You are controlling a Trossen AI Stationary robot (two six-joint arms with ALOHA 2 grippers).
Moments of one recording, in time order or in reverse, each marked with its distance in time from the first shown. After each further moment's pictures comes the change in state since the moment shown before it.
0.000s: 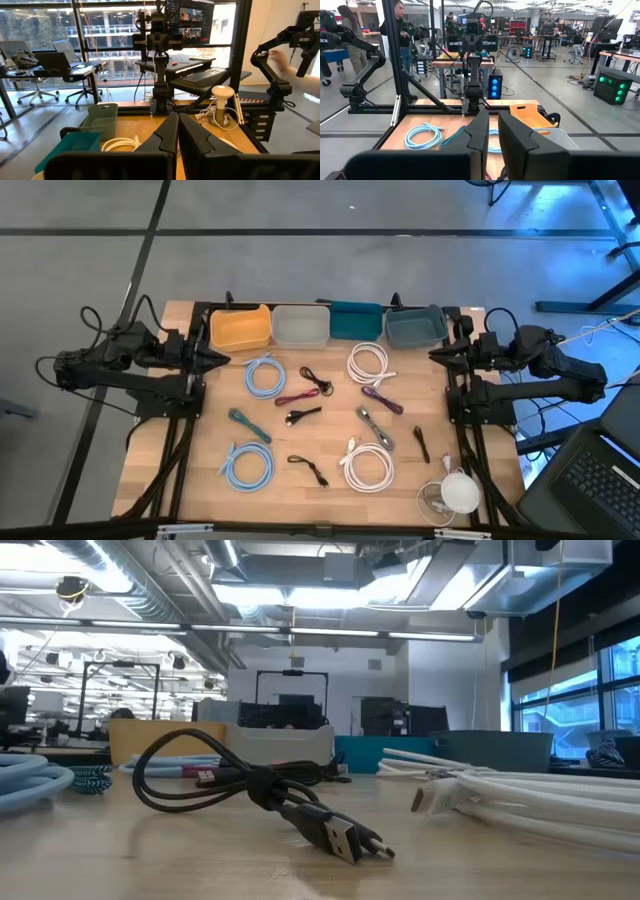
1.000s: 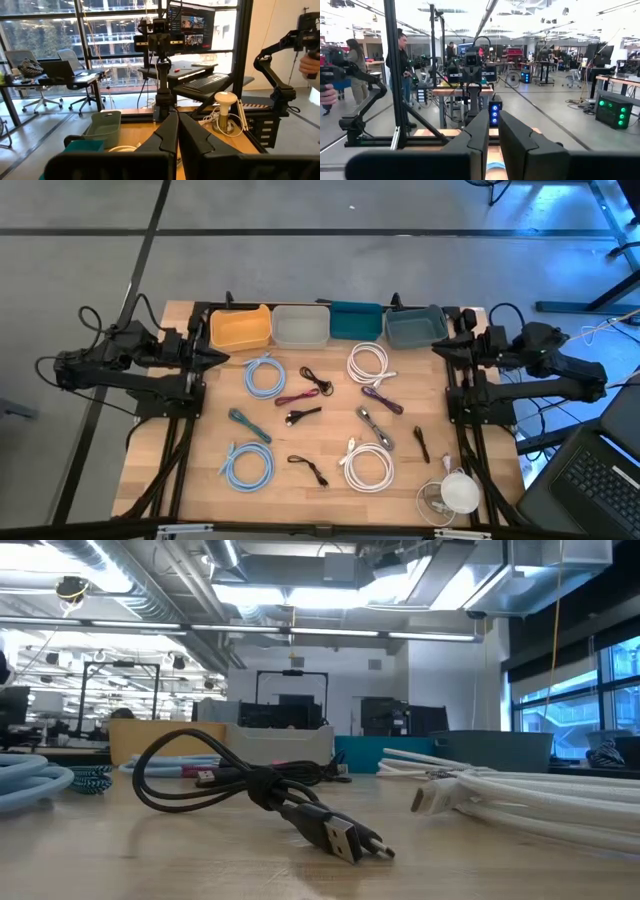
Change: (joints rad) left arm 0.000 0.000 0.000 0.042 -0.011 0.019; right arm 0.000 0.042 0.000 0.195 0.005 0.016
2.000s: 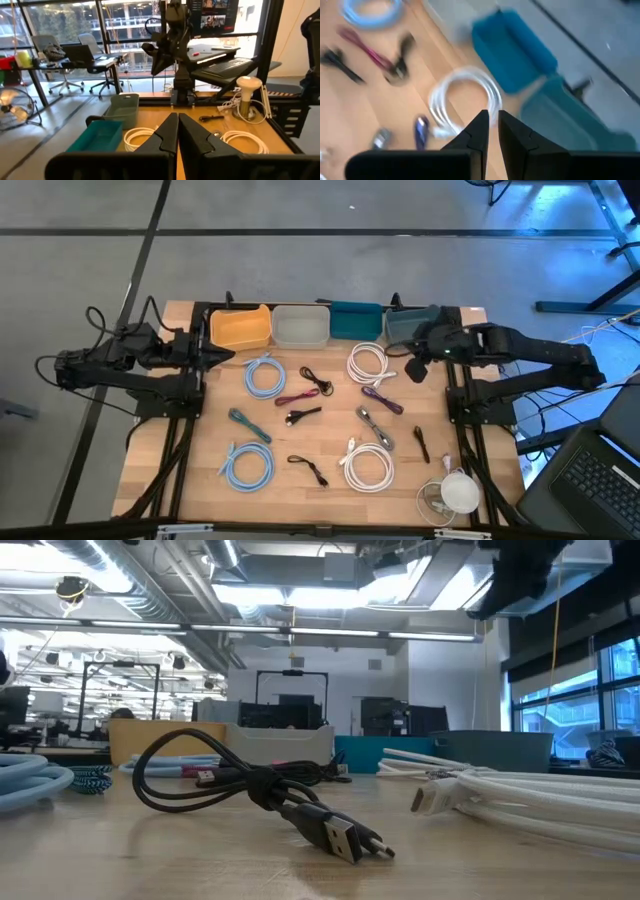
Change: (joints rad) left arm 0.000 0.023 -0.009 -0.057 -0.106 -0.005; right arm -0.070 0.538 0.285 -0.835 0.430 0.334
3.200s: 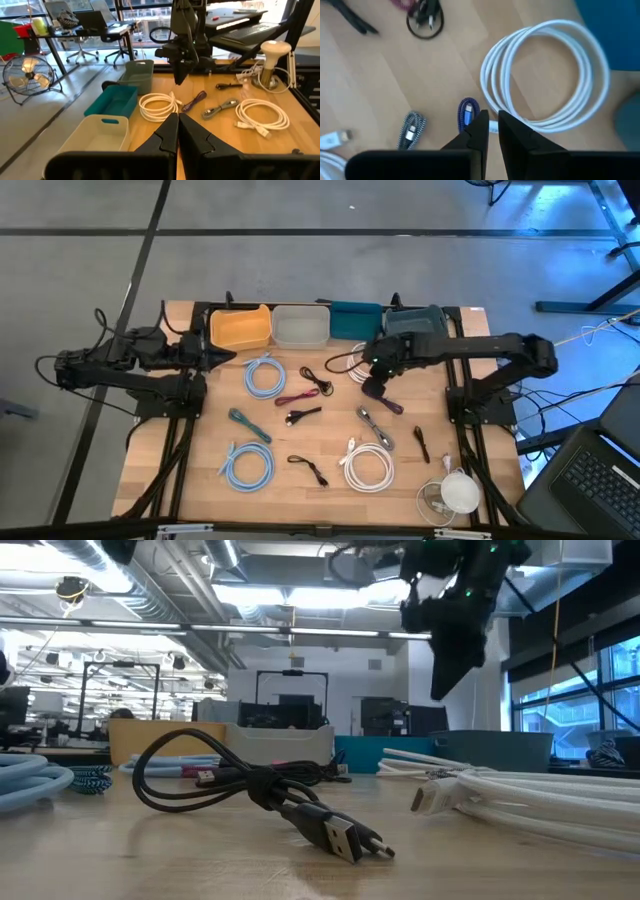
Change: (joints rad) left arm 0.000 0.005 0.000 -0.177 -0.092 -0.005; right arm -0.042 0.509 0.003 0.216 -0.312 0.011
